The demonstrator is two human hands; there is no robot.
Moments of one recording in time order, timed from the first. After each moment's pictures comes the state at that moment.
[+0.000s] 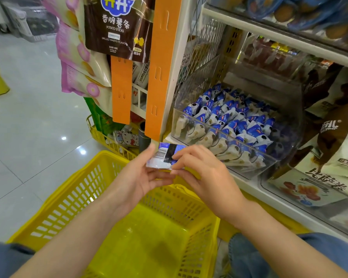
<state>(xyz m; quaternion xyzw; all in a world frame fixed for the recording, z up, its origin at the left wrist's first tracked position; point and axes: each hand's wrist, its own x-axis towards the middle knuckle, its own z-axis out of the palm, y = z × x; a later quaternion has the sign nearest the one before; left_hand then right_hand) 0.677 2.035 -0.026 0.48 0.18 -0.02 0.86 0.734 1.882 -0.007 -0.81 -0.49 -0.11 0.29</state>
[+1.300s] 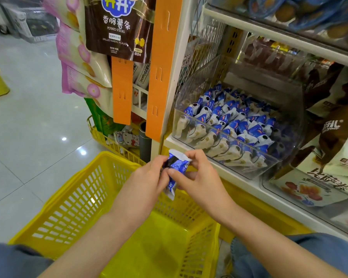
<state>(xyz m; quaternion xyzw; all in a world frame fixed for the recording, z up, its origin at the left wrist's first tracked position) 0.665 2.025 -0.045 0.91 0.05 0.17 0.38 0.726 1.900 -0.028 -0.82 -0.21 0.14 0.52</state>
